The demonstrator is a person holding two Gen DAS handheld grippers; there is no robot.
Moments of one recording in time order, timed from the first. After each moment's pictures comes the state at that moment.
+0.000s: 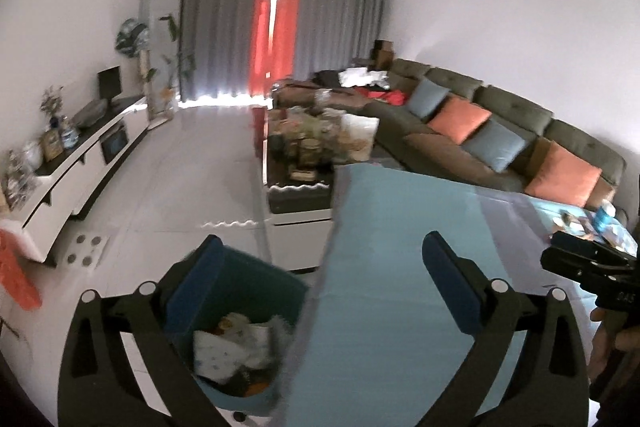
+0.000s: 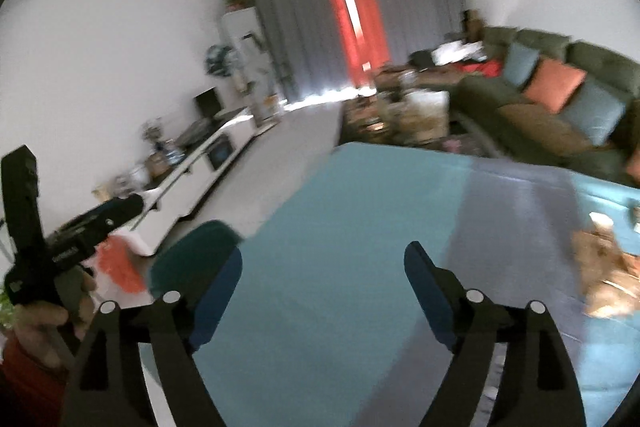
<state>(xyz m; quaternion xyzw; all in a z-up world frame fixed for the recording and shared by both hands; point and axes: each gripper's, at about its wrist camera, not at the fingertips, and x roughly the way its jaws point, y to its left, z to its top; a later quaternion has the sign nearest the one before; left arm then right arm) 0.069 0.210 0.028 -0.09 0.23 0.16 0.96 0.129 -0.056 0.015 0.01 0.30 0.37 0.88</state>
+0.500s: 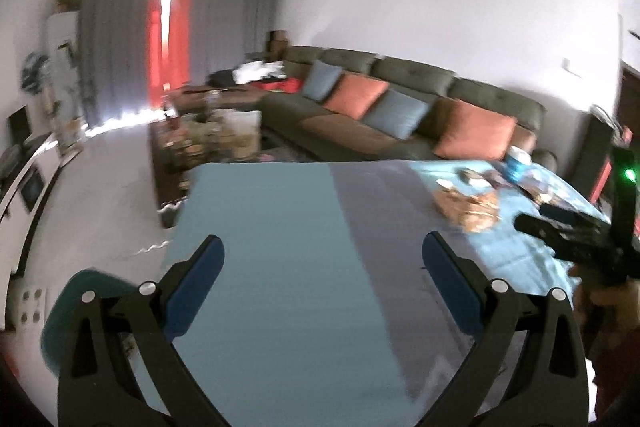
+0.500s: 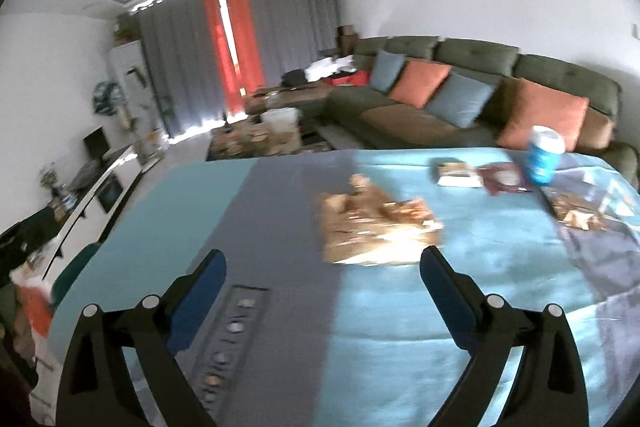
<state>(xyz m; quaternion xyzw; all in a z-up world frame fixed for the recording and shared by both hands) 0.128 0.056 0.027 -0.03 0.24 -0.02 0.97 0.144 -0.224 -0.010 0.03 0.29 0.16 0.94</state>
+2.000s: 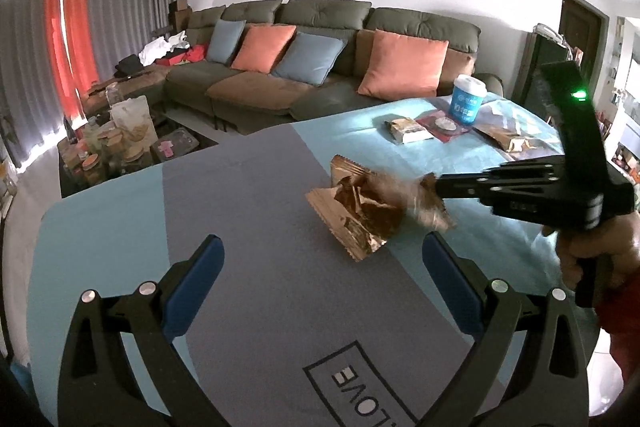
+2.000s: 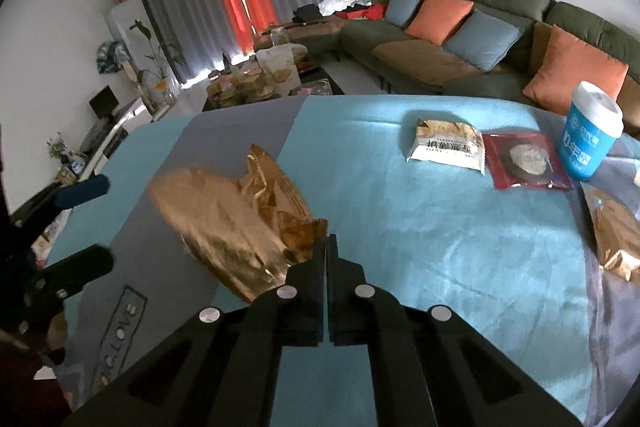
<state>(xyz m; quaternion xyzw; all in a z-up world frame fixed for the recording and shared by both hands) 0.323 -0.102 -0.037 0.05 0.33 -0.16 0.93 0.263 -0.280 -0.050 0.02 0.41 0.22 0.89</state>
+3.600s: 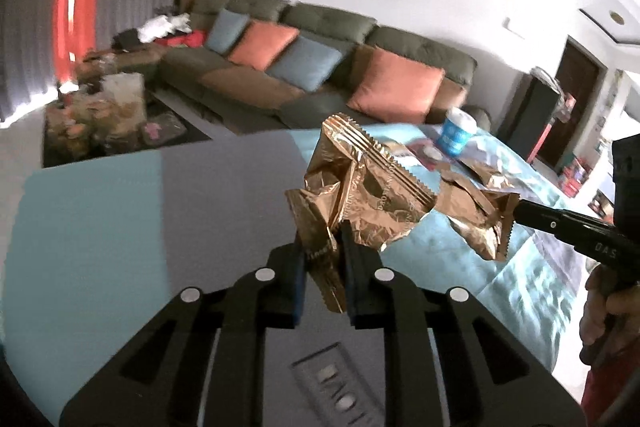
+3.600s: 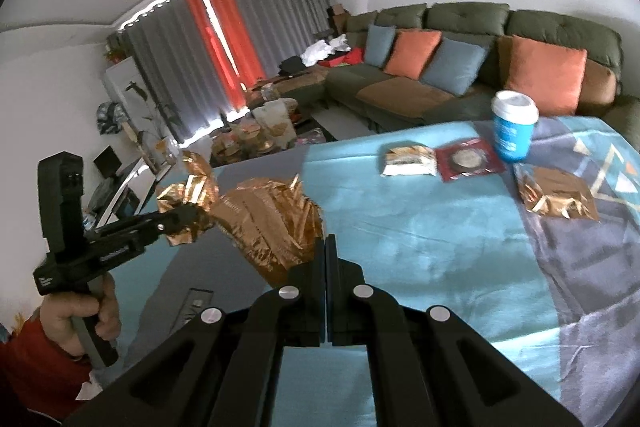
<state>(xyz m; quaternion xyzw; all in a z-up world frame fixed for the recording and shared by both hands) 0.314 -0.066 -0.022 -0.04 0.32 -0.17 0.93 0.179 -0.314 -0.002 0.09 0.33 0.20 0.92</state>
